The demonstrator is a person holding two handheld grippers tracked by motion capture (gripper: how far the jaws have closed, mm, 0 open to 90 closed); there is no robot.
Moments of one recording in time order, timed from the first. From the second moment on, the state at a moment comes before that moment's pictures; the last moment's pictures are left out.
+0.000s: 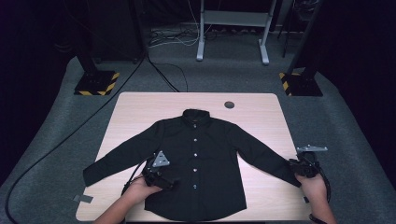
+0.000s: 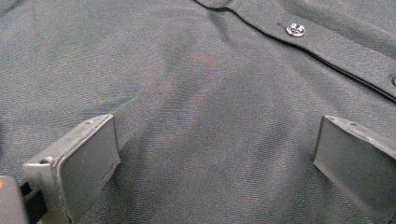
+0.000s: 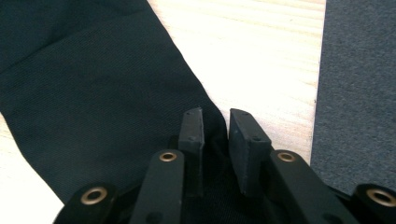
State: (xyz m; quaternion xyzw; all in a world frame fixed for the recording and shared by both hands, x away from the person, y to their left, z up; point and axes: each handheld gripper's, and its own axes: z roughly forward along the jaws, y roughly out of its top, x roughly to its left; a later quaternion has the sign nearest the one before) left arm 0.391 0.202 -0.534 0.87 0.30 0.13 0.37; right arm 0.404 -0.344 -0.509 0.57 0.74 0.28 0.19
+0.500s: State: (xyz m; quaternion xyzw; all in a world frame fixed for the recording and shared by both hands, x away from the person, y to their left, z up) left arm 0.391 0.202 -0.534 0.87 0.30 0.13 0.37; right arm 0.403 -0.343 -0.507 0.58 0.74 0.29 0.18
